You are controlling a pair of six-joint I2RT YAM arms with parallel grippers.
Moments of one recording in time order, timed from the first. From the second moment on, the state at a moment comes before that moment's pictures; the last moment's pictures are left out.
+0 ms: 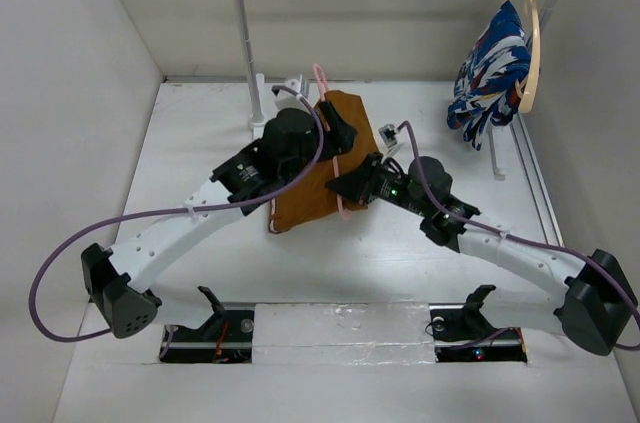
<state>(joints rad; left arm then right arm) -0.86 1.30 1.29 -0.34 -0.33 -0.81 0.79 1.18 0.72 0.41 -0.25 0.78</state>
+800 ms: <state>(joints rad) -0.86 1.10 1.48 -0.25 -0.44 -0.61 0.39 1.52 1.27 0.44 -0.48 0.94</state>
